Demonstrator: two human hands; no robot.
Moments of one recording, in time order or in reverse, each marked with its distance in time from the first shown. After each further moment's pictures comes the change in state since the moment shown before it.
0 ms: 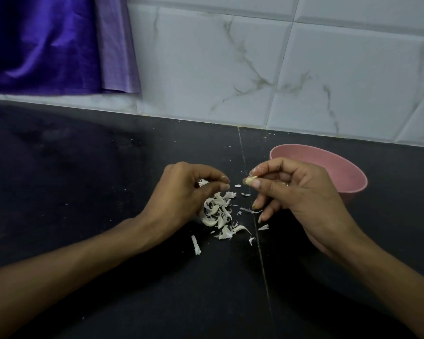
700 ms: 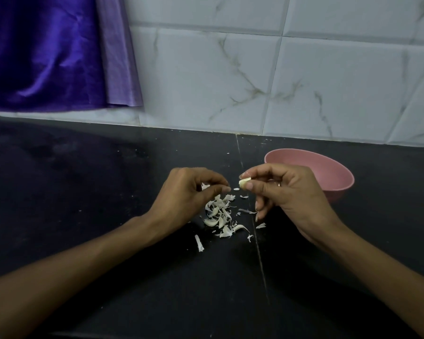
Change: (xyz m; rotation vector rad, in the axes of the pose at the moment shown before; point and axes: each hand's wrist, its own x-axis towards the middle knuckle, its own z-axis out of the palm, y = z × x) left_hand 0.005 -0.005 -0.003 0.162 0.017 0.224; right_hand 0.000 0.000 0.001 -0.036 -0.043 -0.062
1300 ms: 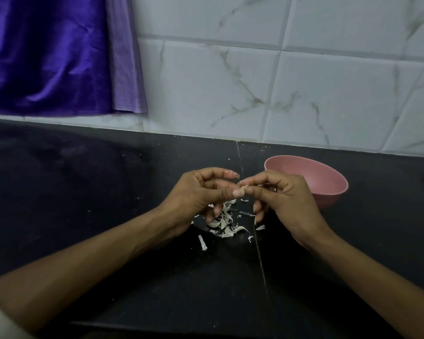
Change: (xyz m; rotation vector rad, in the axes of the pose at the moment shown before) left_hand -0.002 0.020 0.000 -0.802 -0.162 -0.448; right_hand -0.002 0.008 0.006 -0.043 0.049 -0.054
